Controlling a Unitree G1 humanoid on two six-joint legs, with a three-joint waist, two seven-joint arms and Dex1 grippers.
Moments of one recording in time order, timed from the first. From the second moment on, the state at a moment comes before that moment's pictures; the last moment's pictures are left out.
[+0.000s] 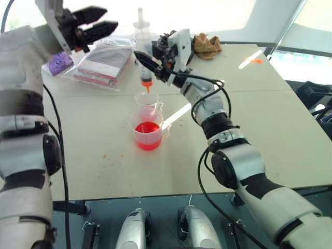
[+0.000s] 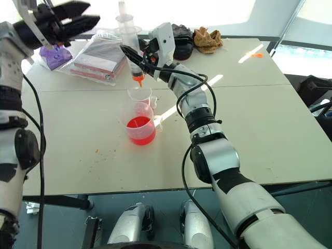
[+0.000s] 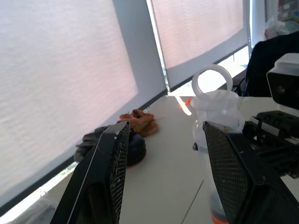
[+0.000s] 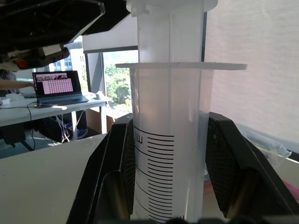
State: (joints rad) left arm -1.36 0.70 0.10 0.81 -0.33 0.17 -1.18; right arm -1.25 -0.02 -0.05 0.92 0.28 -0.14 0.74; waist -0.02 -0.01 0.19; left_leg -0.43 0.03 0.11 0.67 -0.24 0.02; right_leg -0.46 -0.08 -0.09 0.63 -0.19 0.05
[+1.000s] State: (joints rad) left arm -1.55 0.61 0.05 1.17 -0.10 -0.08 -1.31; right arm -1.23 0.01 -0.05 0.96 0.21 -0.19 0.73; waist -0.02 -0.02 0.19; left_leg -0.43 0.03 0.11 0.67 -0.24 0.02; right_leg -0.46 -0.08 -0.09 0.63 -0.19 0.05
